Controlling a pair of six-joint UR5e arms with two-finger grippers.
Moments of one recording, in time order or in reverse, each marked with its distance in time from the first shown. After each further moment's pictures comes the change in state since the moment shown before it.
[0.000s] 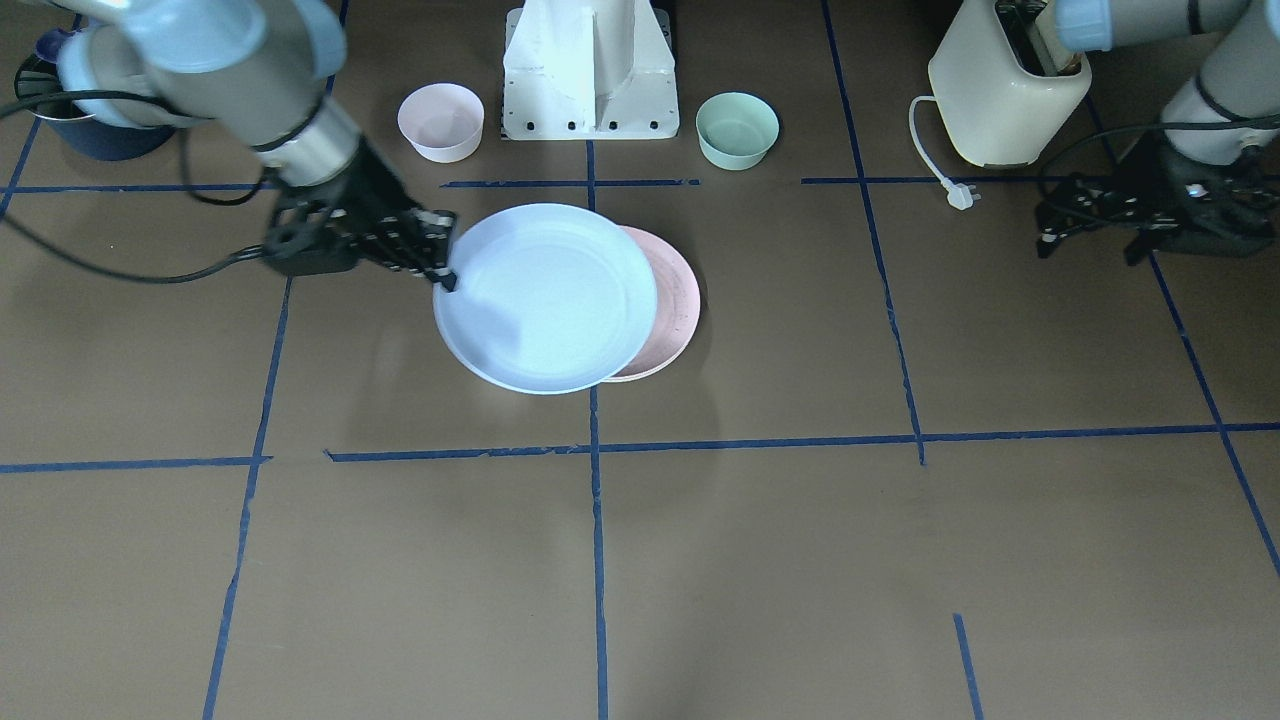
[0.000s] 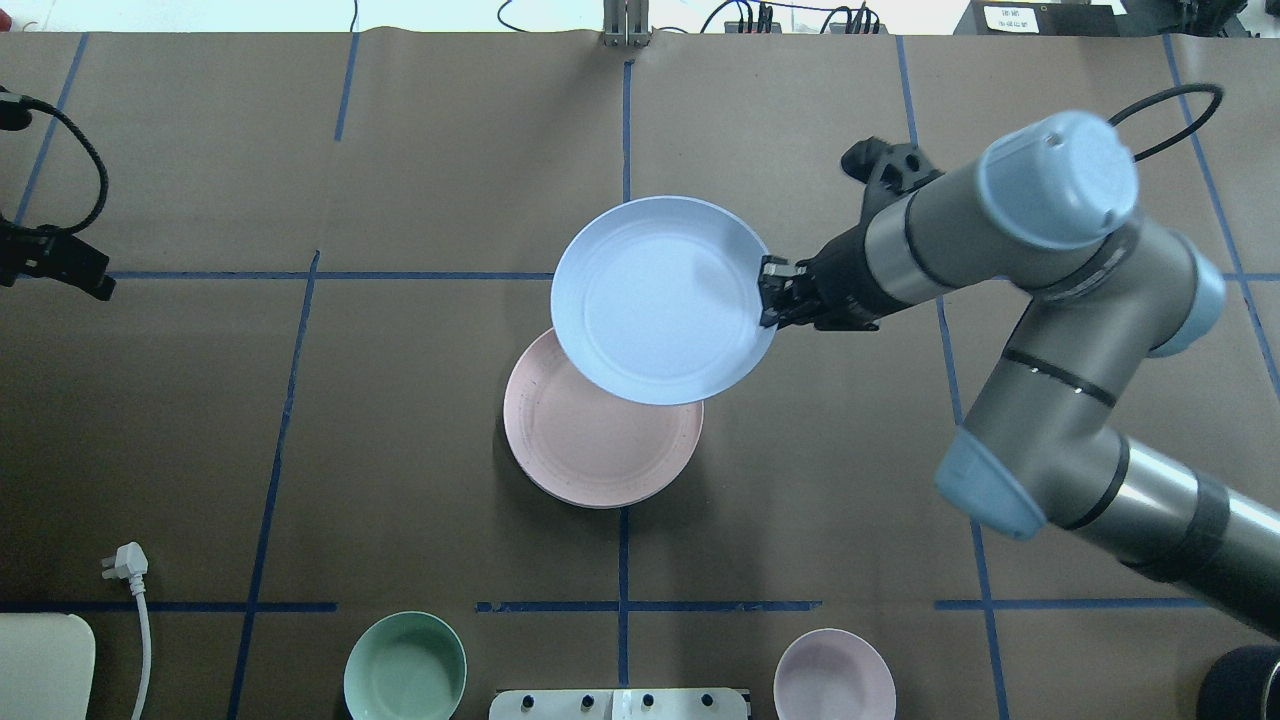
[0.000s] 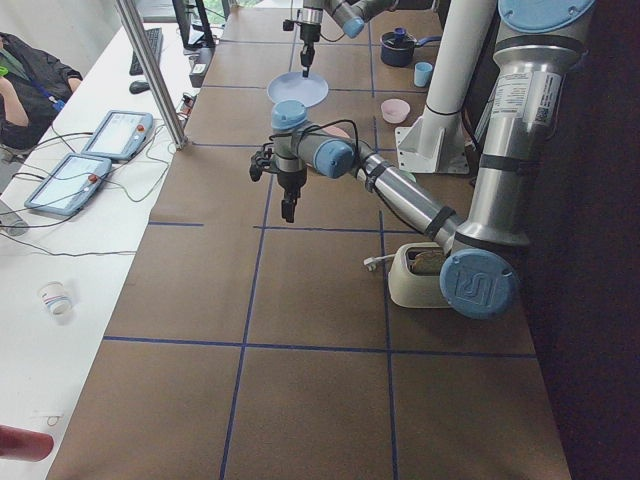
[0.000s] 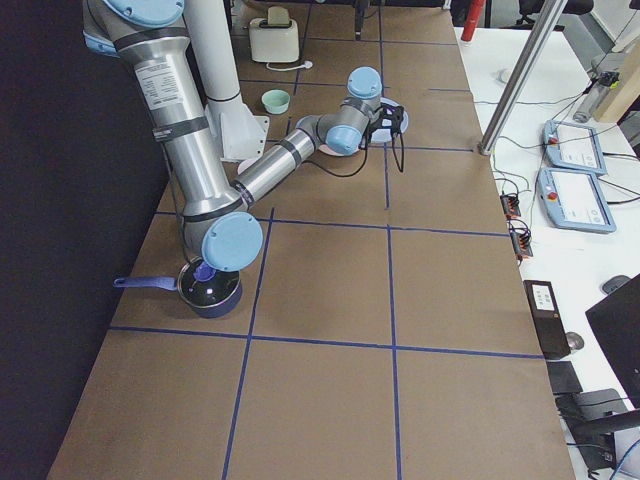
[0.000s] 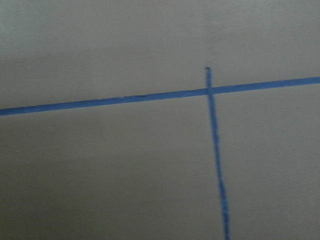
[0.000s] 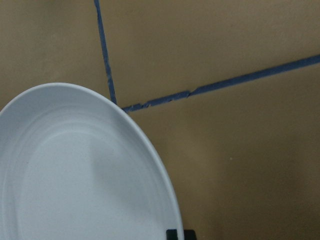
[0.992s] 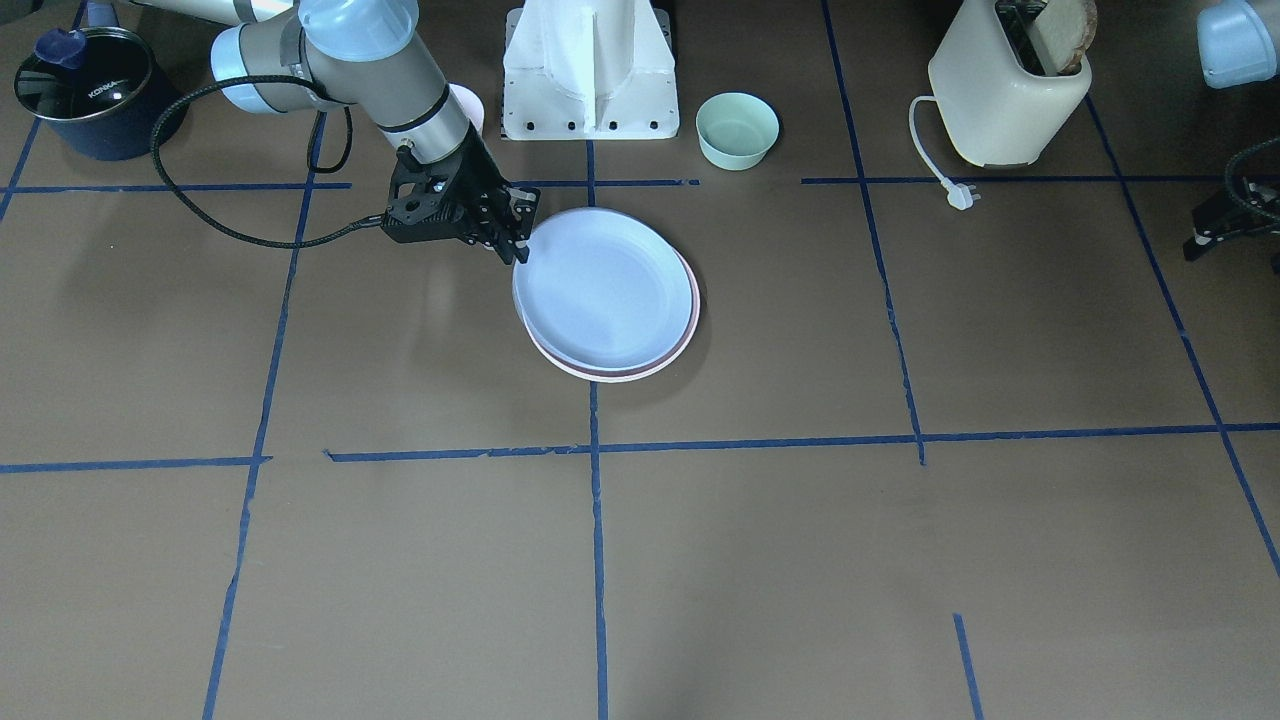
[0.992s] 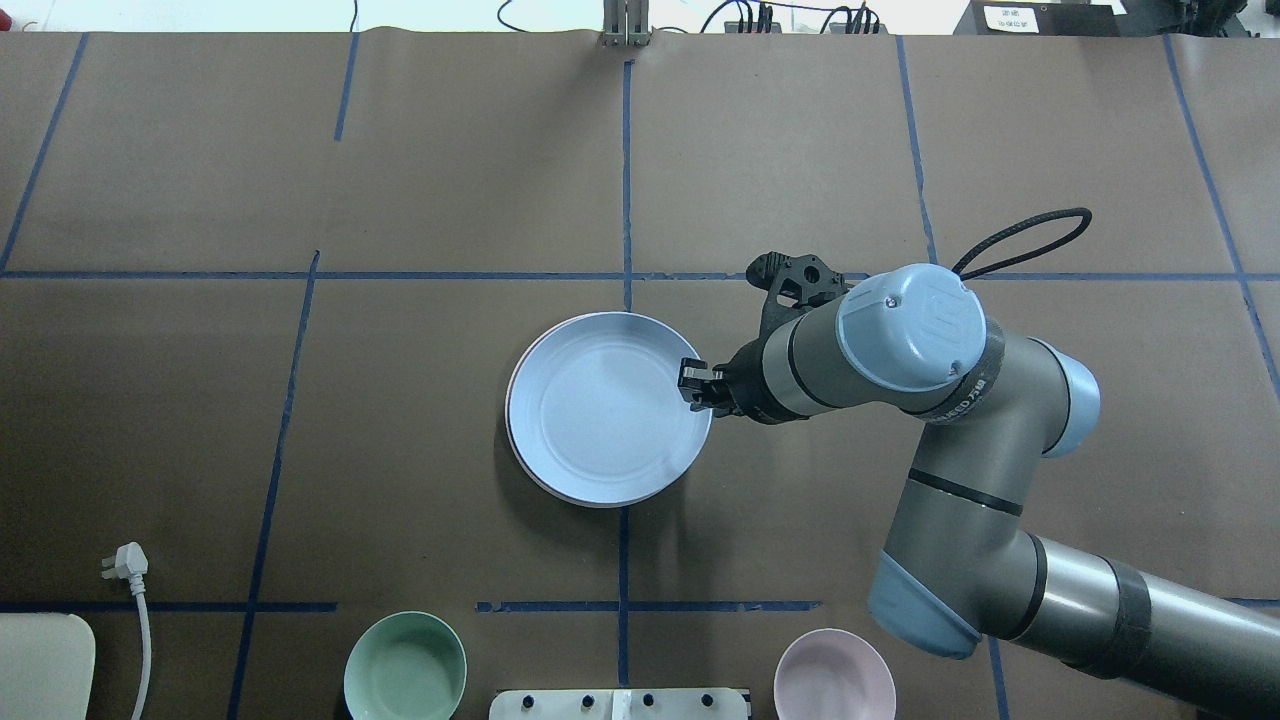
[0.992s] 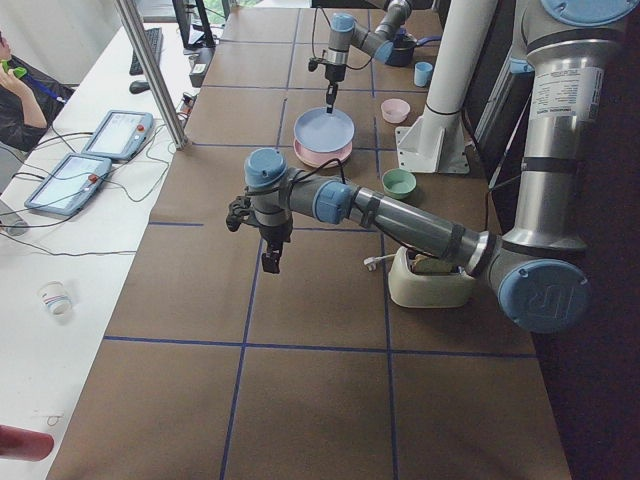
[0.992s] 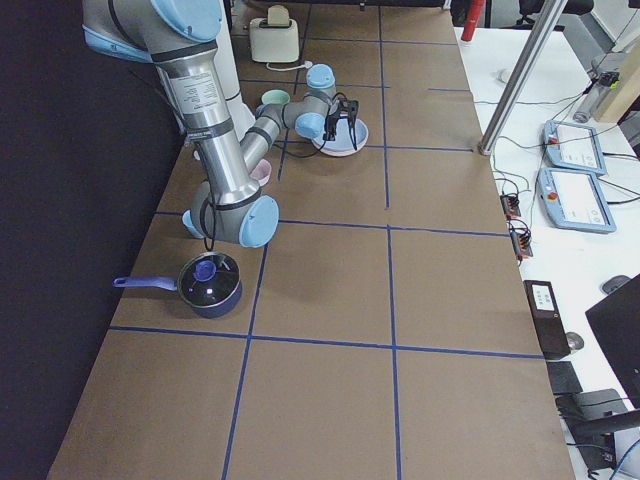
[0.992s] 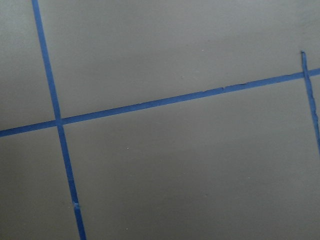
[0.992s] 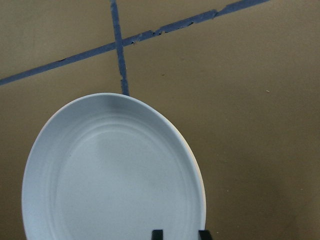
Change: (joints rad) left arm -0.226 0.055 0.173 -0.012 -0.113 0.353; right arm -0.141 0.022 -0.006 -0.022 -0.124 0.020
